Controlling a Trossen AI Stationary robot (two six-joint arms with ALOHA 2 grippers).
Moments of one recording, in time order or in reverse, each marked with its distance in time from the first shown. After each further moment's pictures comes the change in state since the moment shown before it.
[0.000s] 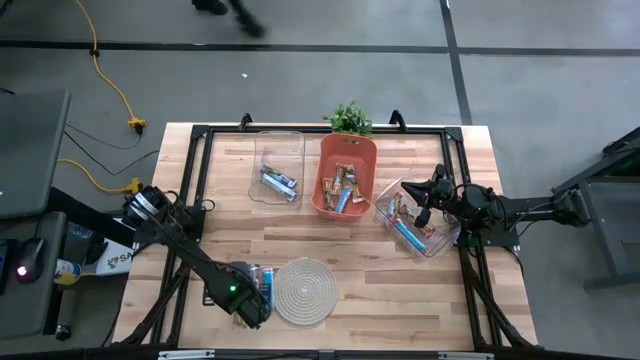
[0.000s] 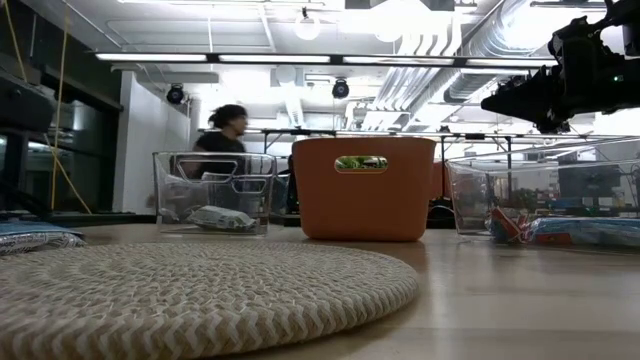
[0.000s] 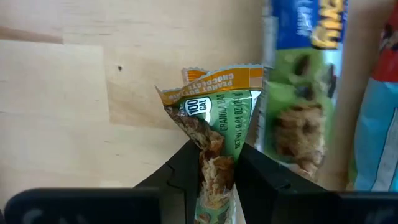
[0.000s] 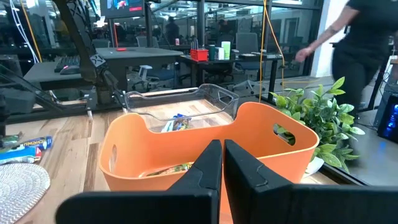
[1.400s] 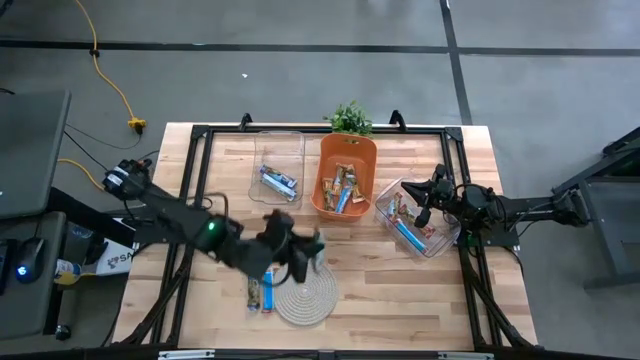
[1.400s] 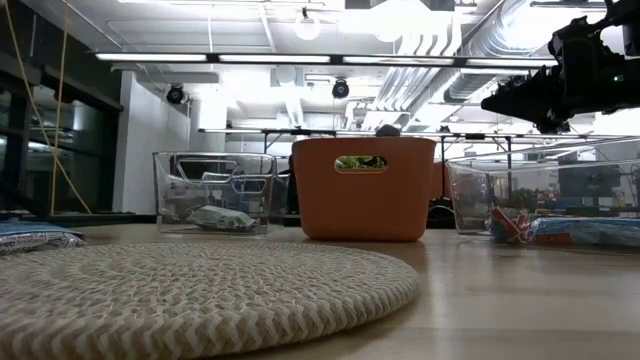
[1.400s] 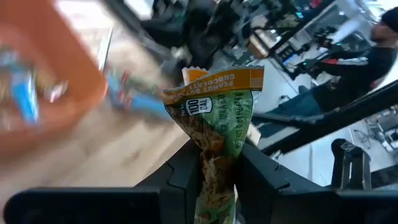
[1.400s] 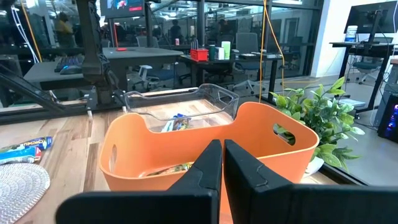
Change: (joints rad) left arm 0.233 -0.295 0.325 0.488 -0.797 1.309; right arm 0.000 0.000 0.000 0.000 0.000 0.000
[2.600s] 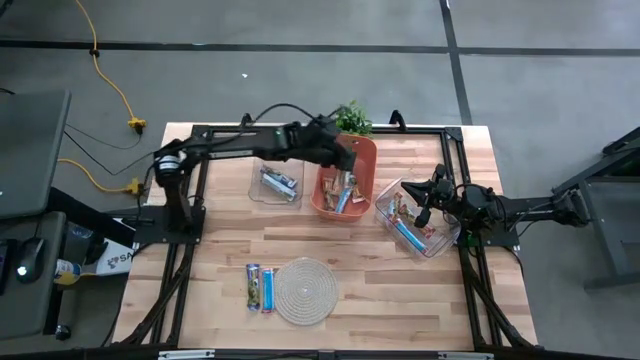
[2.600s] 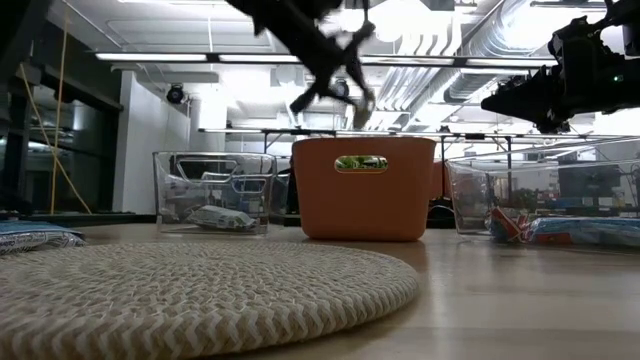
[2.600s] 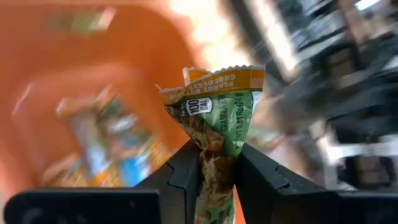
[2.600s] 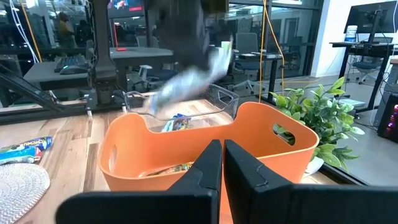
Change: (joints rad) left arm 0.805 0.317 0.156 -0.033 0.727 0.216; right arm 0.000 0.000 0.000 0.000 0.001 0.000
